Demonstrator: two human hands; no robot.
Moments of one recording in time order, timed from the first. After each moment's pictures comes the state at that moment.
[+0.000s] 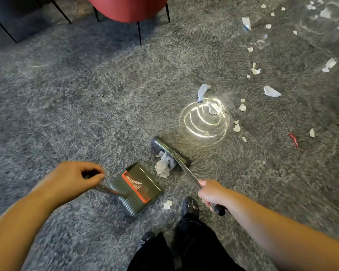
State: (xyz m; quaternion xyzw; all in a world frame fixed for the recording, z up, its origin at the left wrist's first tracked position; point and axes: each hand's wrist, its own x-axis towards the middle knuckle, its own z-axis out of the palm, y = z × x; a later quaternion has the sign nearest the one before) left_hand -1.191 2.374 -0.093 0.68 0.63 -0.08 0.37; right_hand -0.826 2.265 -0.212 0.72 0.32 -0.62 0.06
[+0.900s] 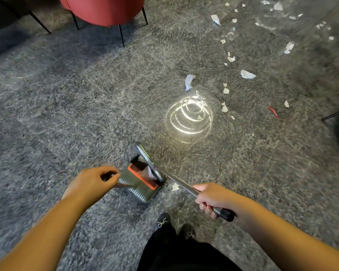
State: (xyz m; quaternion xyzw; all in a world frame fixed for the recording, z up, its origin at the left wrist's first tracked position) left_hand -1.294 2.276 -0.121 0.72 0.59 -0.06 0.35; right_hand -0.984 2.126 -0.134 0.67 0.16 -0.72 -0.06
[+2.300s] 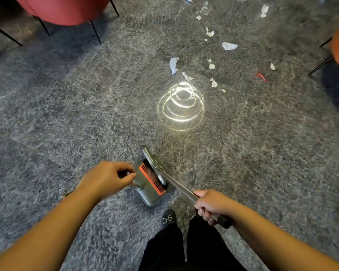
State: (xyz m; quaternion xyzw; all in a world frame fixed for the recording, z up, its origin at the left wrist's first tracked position) left_hand -1.315 2.259 -0.114 0.84 0.41 -0.18 0.31; right_hand -1.093 2.035 -0.165 0.64 0.02 -0.74 -0.20
